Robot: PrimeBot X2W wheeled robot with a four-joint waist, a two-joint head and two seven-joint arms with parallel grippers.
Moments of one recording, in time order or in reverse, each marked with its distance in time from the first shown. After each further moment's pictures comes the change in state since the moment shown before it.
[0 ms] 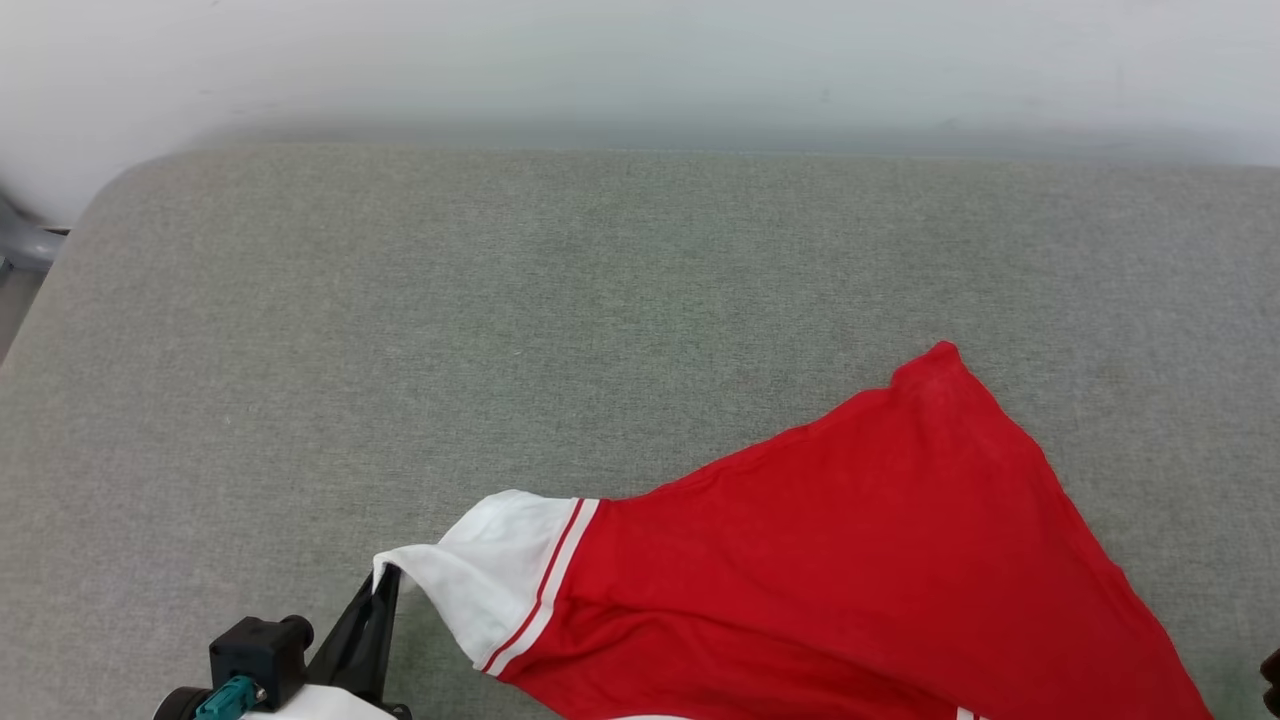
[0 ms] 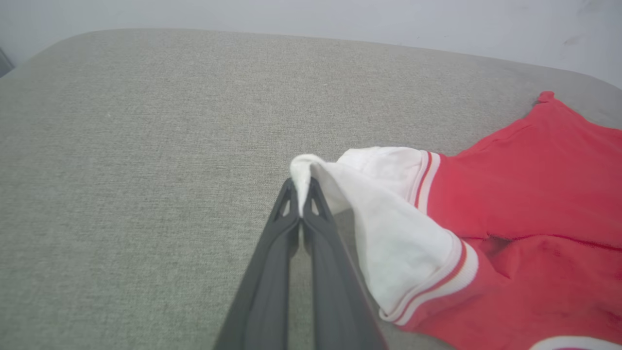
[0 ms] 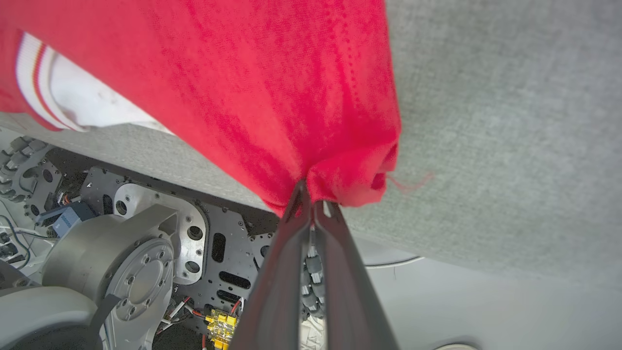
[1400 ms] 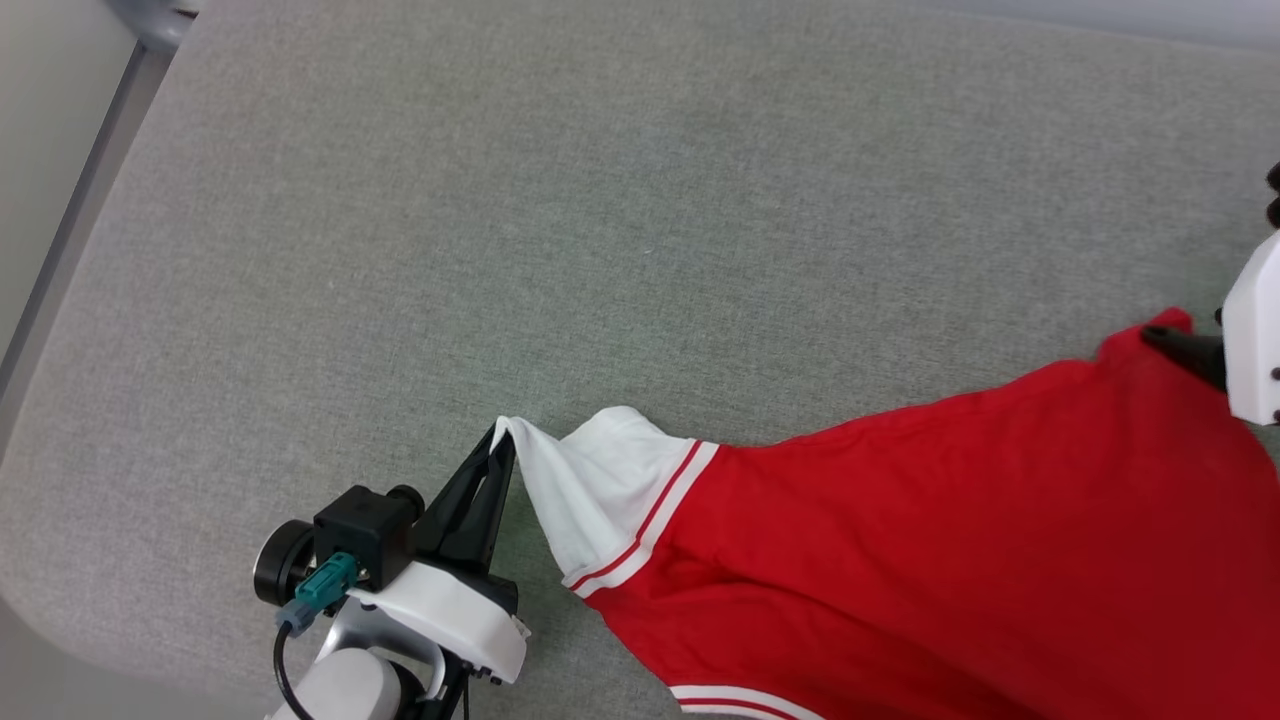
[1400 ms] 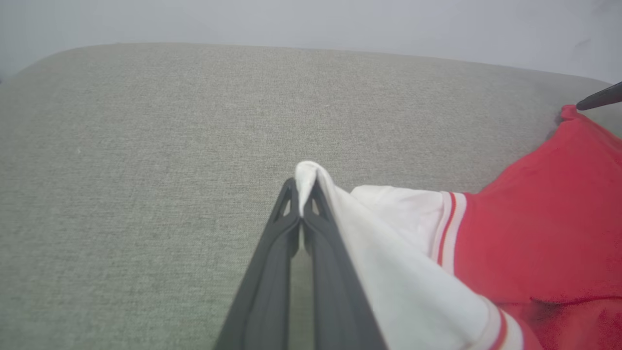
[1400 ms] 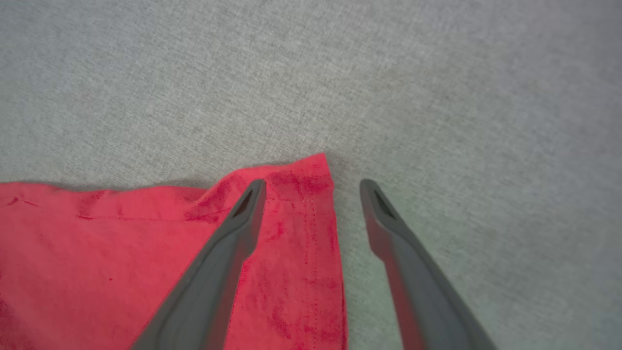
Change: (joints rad) left arm -0.255 -0.080 -0.115 0.018 0.064 -0.059 -0.022; right arm -0.896 0.119 0.117 0.282 -0.162 0.000 0.176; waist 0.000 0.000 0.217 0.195
